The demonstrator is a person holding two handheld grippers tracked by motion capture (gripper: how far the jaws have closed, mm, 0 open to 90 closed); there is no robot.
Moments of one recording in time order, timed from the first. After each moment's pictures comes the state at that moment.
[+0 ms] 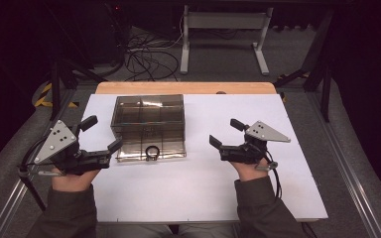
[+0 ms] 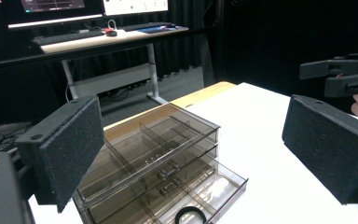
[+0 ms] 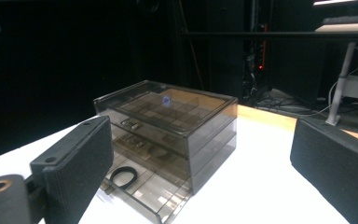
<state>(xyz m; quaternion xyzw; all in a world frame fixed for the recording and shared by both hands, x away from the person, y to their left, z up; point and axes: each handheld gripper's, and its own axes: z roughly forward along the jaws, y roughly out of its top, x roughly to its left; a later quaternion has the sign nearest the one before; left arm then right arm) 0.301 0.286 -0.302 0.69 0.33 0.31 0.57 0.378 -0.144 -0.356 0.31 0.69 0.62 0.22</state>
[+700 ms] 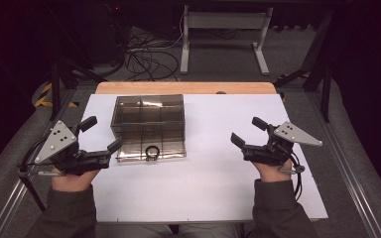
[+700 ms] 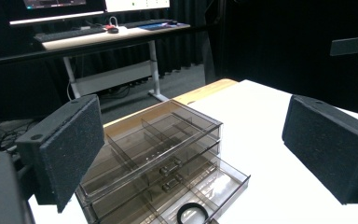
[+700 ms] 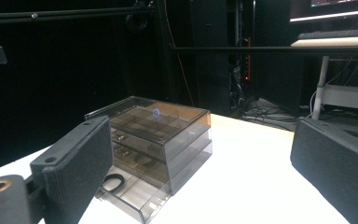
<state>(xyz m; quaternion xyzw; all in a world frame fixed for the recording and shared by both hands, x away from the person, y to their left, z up) 0.302 0.287 -0.304 0.69 0.33 0.31 0.56 0.362 -0.192 -0.338 0.33 0.66 0.63 0.23</state>
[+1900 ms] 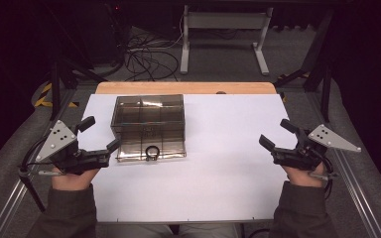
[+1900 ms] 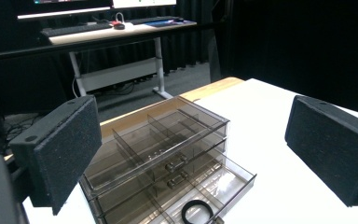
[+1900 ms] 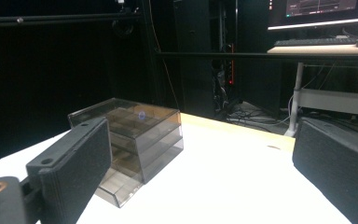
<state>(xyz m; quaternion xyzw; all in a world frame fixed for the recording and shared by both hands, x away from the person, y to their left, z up) 0.305 0.289 -0.308 0.69 0.35 0.32 0.56 0.349 -0.251 -0.330 0.34 0.66 0.63 0.26</state>
